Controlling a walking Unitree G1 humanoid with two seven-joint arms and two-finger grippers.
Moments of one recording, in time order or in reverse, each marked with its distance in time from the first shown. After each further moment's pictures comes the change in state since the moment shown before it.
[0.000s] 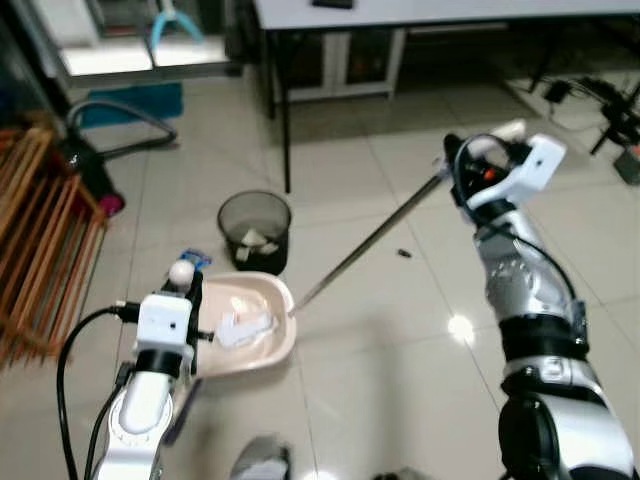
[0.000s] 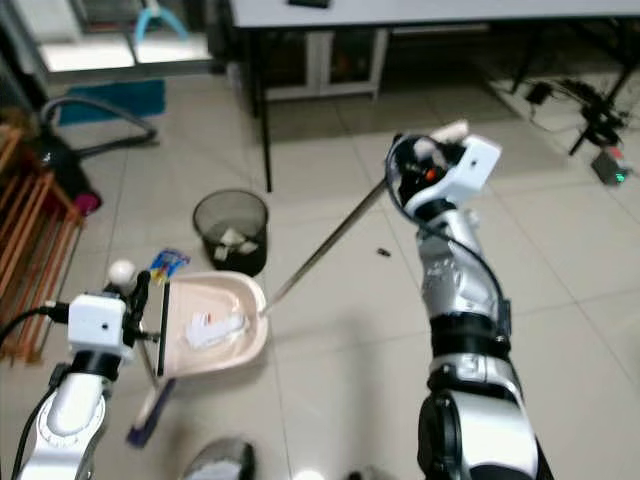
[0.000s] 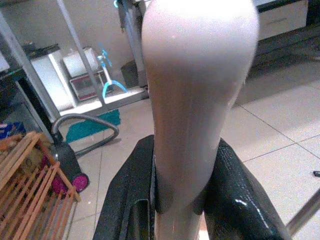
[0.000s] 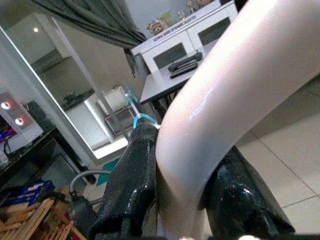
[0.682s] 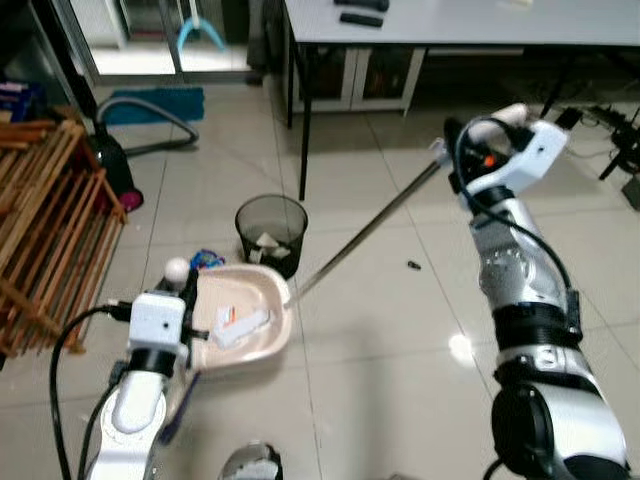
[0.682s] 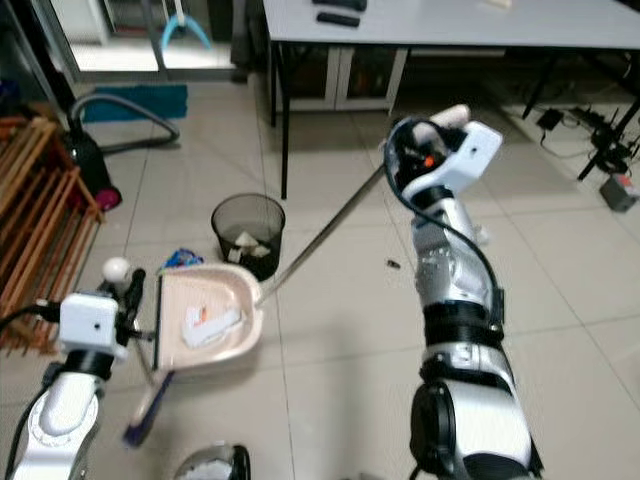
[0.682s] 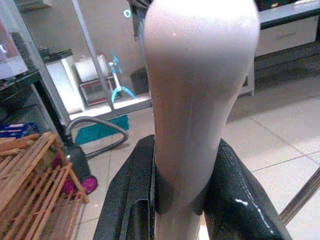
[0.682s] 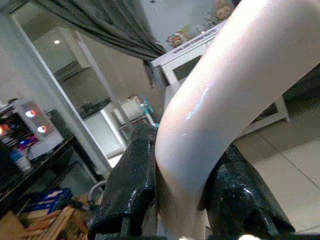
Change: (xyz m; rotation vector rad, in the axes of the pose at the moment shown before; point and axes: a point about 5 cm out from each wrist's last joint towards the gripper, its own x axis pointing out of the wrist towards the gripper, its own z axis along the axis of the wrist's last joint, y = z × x) left arm -0.004 0.003 -0.001 -0.009 -0.010 -0.017; right arm 0.008 0.007 0.005 0.021 -0.038 -0.003
